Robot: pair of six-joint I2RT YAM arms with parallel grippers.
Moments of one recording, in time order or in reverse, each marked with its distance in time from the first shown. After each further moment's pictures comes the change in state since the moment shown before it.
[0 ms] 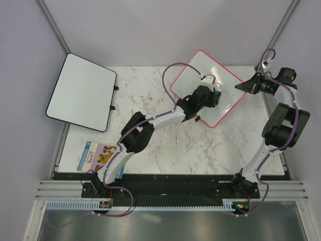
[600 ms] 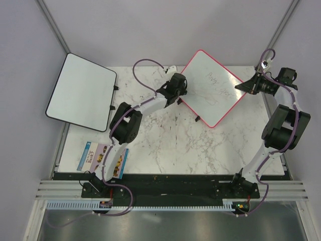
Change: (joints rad) left arm 0.238 -0.051 -0.094 -0.200 -0.166 -0.308; right arm 0.003 -0.046 -0.035 -0.001 0.007 -0.014
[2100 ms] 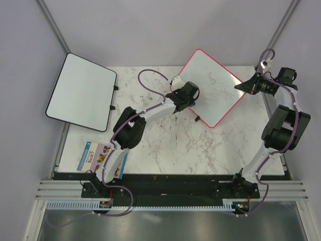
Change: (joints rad) left arm -0.148 -0.032 0.024 -0.253 -0.106 -0.365; right arm 0.003 -0.011 -0.009 0.001 -0.014 -0.039
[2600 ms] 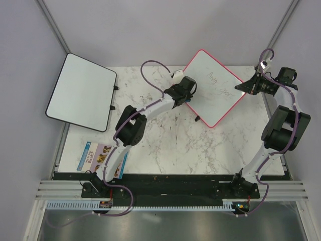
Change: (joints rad) left arm 0.072 0.092 0.140 -0.050 0.037 0.204; right arm 0.003 -0.011 -0.002 -0.012 0.042 0.023
